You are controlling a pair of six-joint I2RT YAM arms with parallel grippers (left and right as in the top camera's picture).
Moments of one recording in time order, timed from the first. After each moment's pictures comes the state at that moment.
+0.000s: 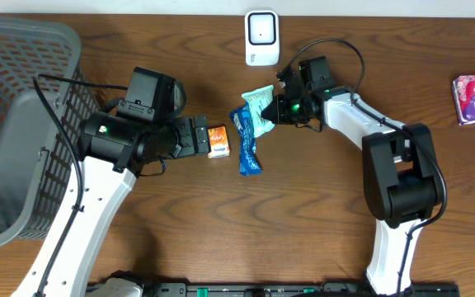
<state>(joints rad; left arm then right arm) -0.31 1.35 1.37 -1.16 0.12 -0.46 0.27 2.13 1.39 -0.35 -0.60 0.29</state>
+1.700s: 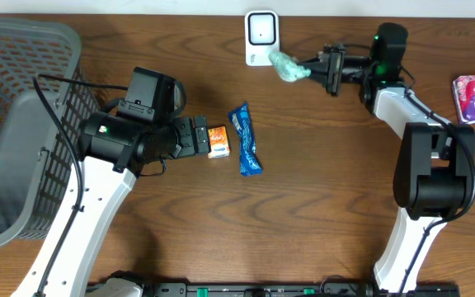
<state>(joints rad) -0.31 1.35 1.37 -1.16 0.12 -0.46 0.00 2.14 1.41 0.50 -1.50 1.98</state>
